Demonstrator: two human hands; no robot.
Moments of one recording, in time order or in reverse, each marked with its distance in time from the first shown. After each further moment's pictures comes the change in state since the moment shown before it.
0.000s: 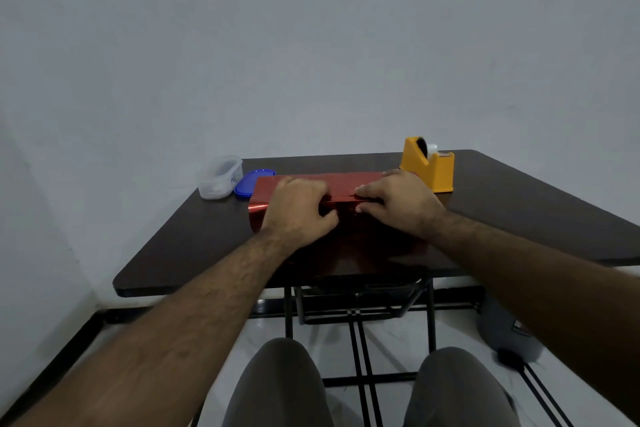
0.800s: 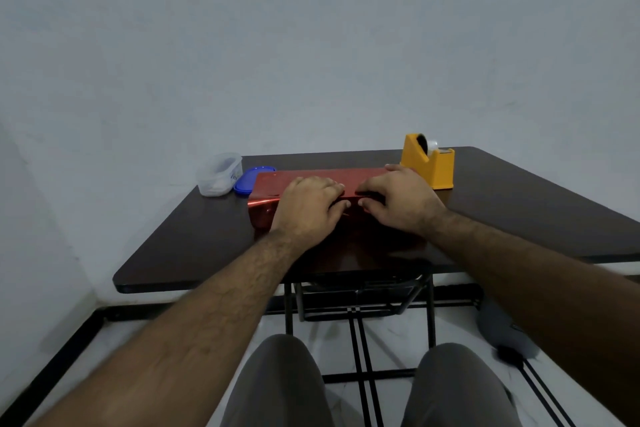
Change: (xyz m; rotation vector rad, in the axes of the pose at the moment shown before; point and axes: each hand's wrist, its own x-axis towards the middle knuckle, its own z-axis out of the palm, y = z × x) left_hand -0.002 0.011 0.012 0.033 0.022 0.092; right_hand 0.002 0.011 0.019 0.038 0.111 -0.041
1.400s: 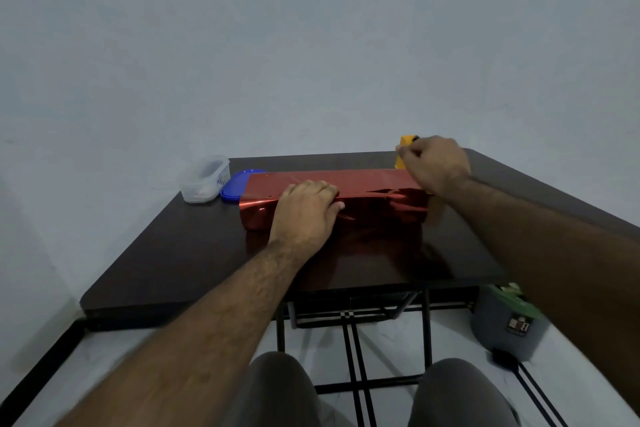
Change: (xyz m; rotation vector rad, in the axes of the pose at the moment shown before) left_hand 0.013 -0.001 0.027 -0.076 0.049 -0.112; right_hand 0.037 0.075 -0.019 0.021 0.102 0.616
